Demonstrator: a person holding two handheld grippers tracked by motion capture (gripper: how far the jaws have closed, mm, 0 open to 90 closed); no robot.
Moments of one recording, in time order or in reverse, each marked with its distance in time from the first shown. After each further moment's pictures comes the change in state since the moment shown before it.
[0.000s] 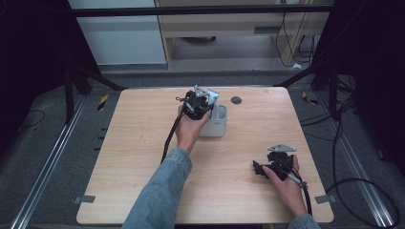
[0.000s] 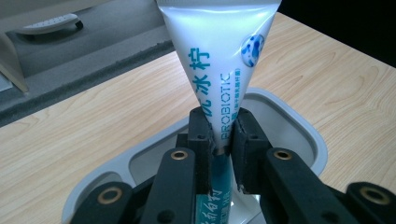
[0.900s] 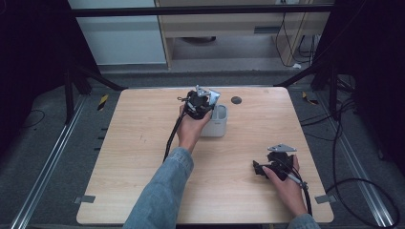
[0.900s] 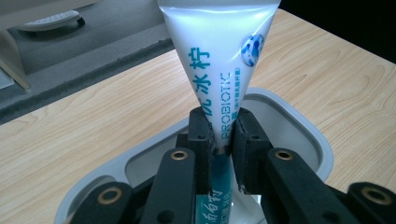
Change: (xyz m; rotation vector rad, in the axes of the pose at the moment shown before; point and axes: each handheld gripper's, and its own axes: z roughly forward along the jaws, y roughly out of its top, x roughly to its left) left arm -0.002 0.003 0.006 0.016 0.012 -0.002; right arm 0.000 0.000 0.000 0.000 0.001 0.002
